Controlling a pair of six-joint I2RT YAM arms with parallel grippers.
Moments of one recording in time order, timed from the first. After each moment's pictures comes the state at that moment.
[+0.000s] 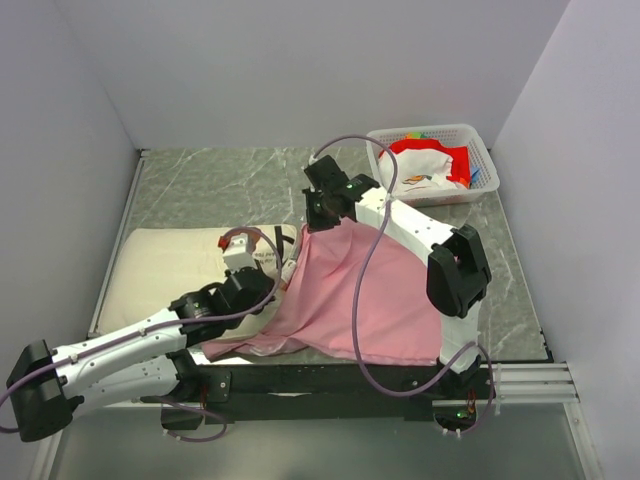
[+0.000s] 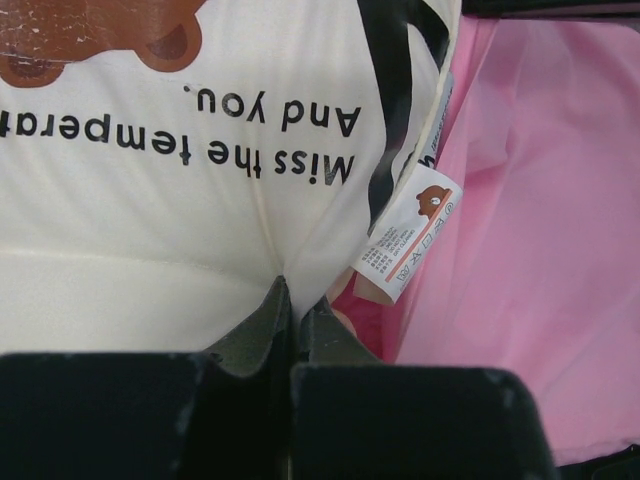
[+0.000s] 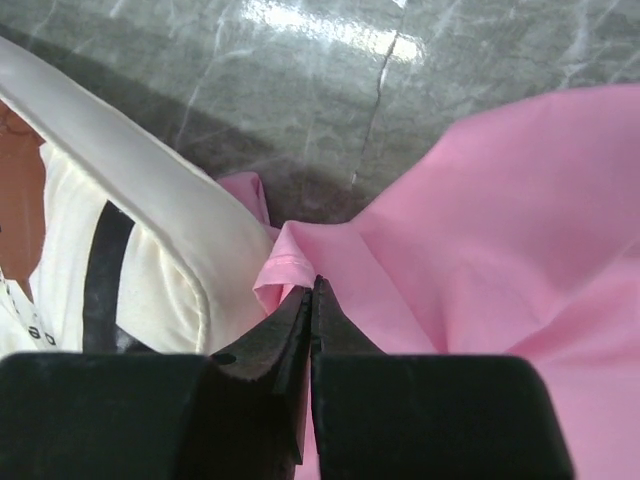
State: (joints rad) left arm -0.97 0.90 0.56 -0.31 -0.56 -0.90; right arm 0.69 1.92 1.67 -0.68 -0.01 0.51
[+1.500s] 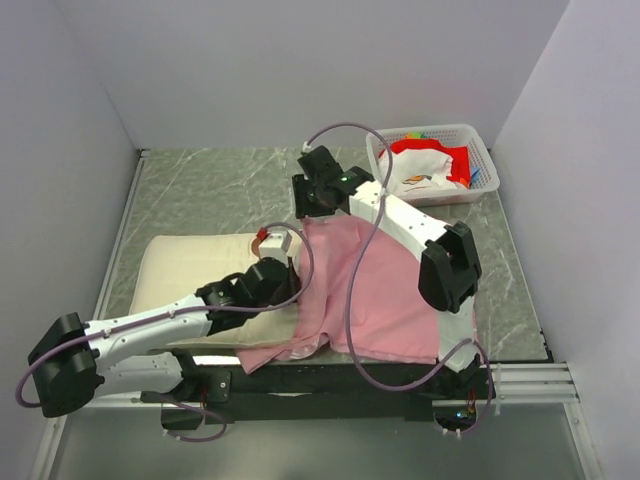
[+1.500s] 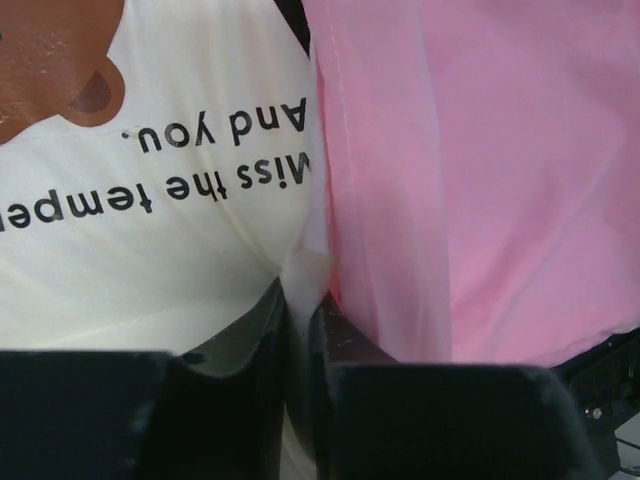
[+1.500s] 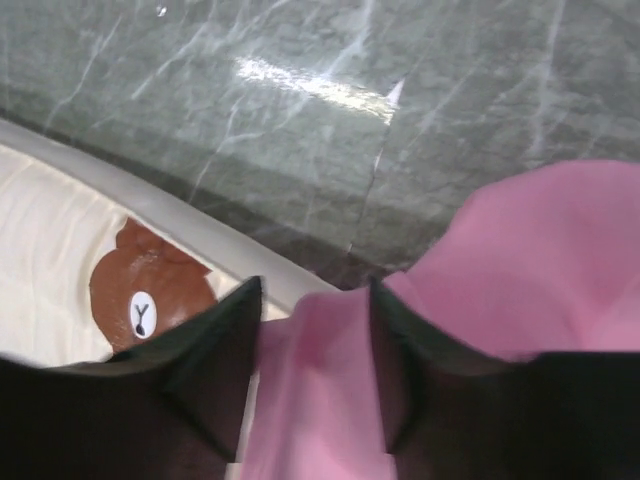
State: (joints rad) left arm -0.99 1.11 0.63 -0.11 -0.34 -0.72; right arm 0.71 2.01 1.84 -0.69 0.07 0.46
